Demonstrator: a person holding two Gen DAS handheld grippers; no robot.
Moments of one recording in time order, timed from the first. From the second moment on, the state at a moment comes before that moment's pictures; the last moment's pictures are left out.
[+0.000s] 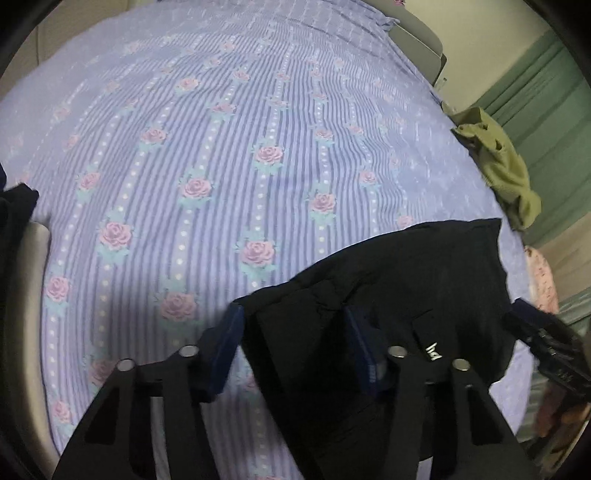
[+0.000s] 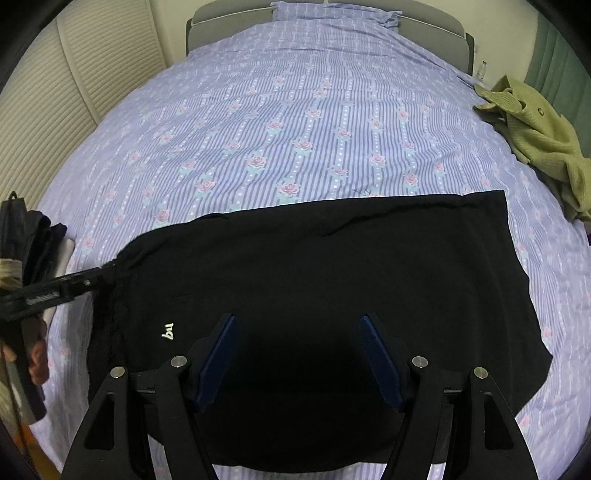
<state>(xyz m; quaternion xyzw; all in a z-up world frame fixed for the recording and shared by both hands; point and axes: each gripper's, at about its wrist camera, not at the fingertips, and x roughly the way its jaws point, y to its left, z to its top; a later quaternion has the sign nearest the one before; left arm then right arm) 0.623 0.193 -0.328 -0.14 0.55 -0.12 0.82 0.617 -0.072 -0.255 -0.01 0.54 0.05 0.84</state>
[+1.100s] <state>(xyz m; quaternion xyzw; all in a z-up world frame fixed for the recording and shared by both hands) 0.609 0.189 -0.311 -0.13 0.54 -0.09 0.83 0.608 -0.064 -0.246 0.02 0.54 0.06 0.84</state>
